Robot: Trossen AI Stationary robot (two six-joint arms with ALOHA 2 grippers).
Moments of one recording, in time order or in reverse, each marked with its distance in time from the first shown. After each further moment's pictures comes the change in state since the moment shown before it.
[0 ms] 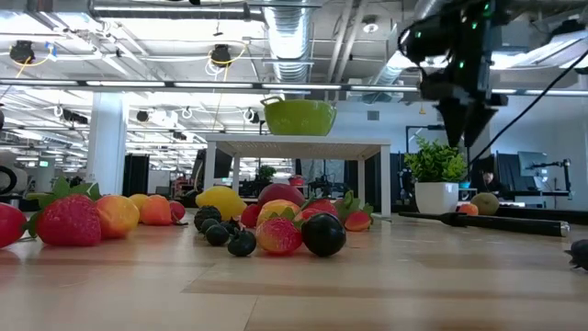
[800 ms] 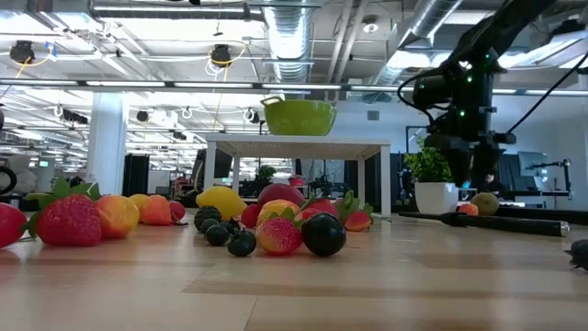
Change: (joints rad) left arm 0.000 0.000 0.000 0.000 0.000 0.000; right arm -0.256 0.085 -0.185 0.293 0.003 -0.097
